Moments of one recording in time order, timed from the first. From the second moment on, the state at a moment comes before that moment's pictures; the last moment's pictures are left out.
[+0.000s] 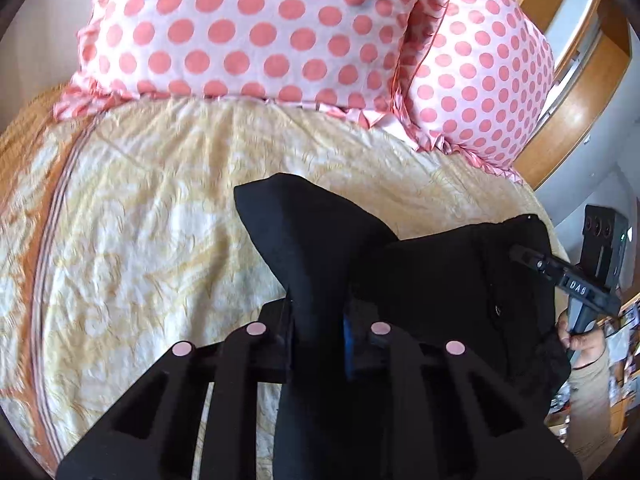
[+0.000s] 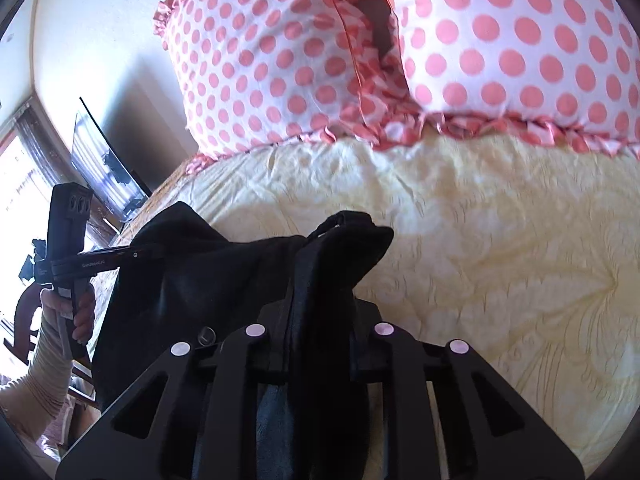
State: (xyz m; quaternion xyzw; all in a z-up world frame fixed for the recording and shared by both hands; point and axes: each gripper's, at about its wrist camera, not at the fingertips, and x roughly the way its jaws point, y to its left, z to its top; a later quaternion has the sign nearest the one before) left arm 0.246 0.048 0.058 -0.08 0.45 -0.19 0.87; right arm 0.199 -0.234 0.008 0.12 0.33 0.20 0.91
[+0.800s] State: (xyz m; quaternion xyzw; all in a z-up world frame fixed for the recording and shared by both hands) left arm 0.357 0.032 0.051 -0.02 0.44 -0.07 0.89; right arm 0.325 -0.241 0.012 0.07 0.40 0.03 0.91
